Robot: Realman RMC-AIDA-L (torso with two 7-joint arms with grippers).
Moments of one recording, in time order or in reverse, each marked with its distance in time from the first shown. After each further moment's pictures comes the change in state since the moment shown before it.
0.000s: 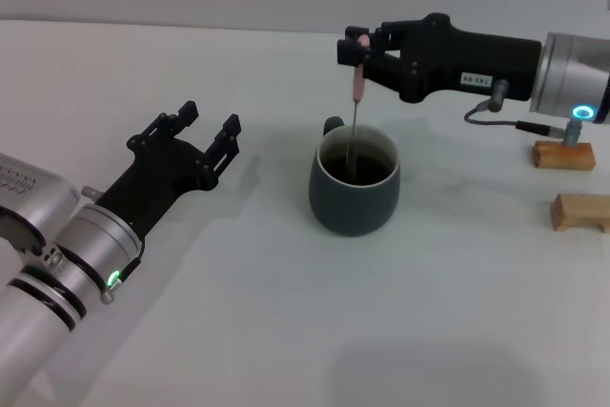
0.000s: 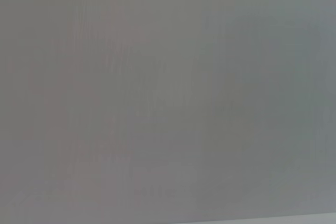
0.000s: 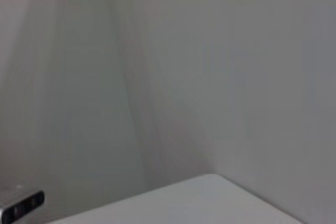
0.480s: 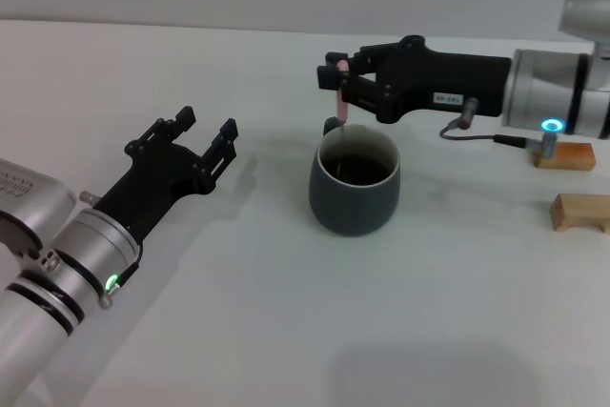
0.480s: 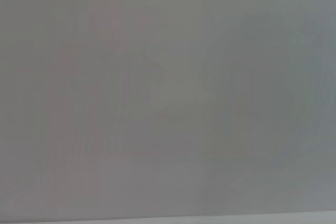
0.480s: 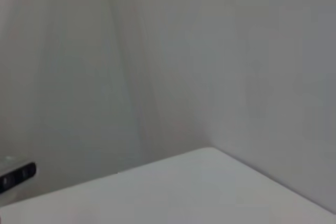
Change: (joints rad) left arm 0.003 -0.002 0.000 0.012 0.000 0.002 -0.018; right arm 0.016 0.023 -0.063 0.012 -0.016 0.085 -0.006
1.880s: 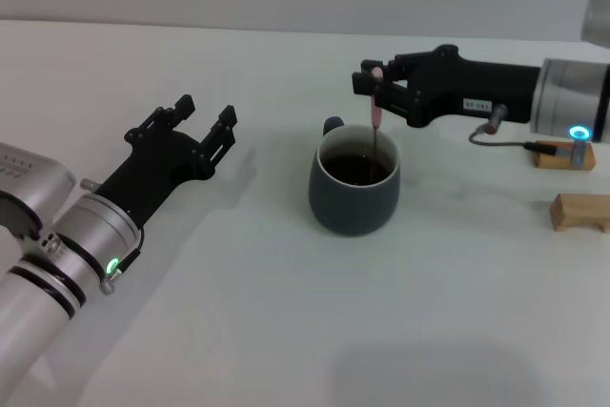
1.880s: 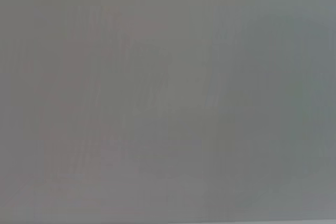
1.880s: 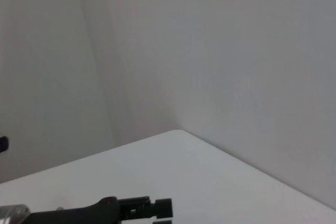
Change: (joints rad) left arm -0.039 -0.002 -0.024 0.026 0.000 -0.010 -0.038; right arm -0.076 -0.008 -0.043 -0.087 -0.001 0.052 0.056
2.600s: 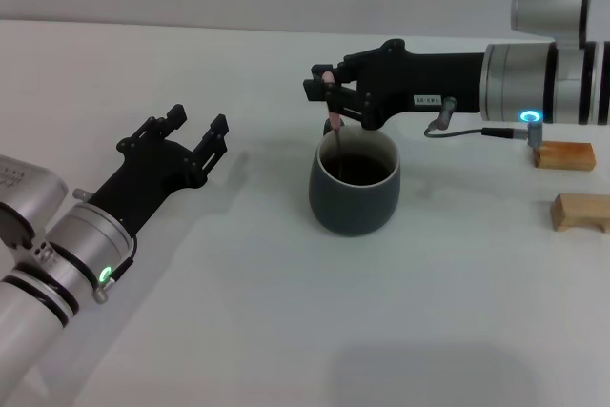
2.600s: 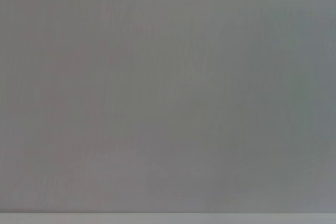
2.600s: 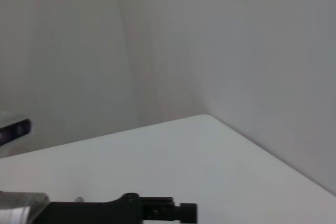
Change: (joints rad) left arm 0.015 0.000 -0.001 0.013 0.000 0.003 -0.009; right arm 0.105 0.012 -0.055 0.027 -0.051 0.036 0.001
